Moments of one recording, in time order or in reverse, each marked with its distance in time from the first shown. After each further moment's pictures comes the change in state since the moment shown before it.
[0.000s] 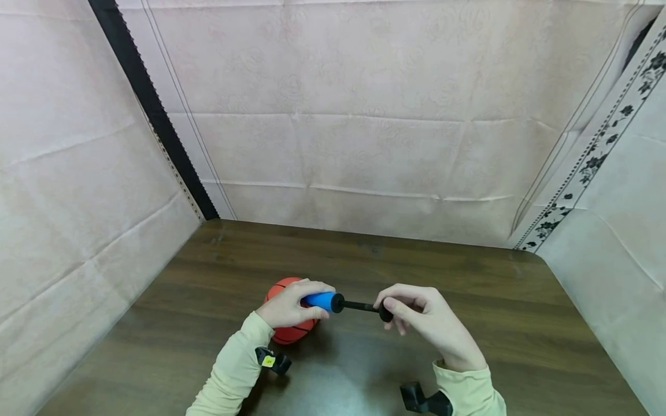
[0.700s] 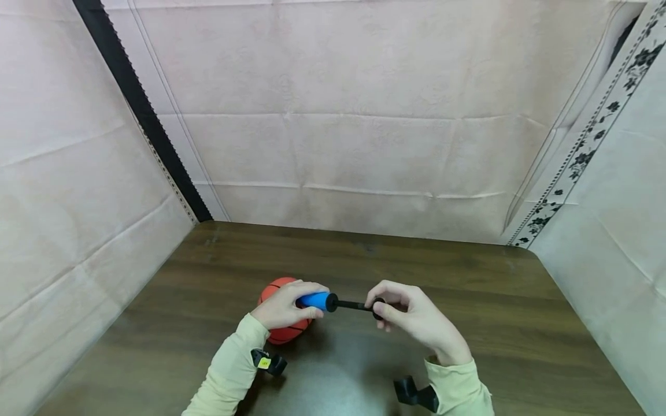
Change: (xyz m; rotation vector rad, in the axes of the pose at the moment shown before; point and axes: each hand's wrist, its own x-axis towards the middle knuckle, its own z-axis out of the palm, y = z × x) left_hand 0.000 -0.003 0.003 0.053 -0.018 -0.101; right_hand 0.005 0.006 0.001 -0.023 -0.051 0.098
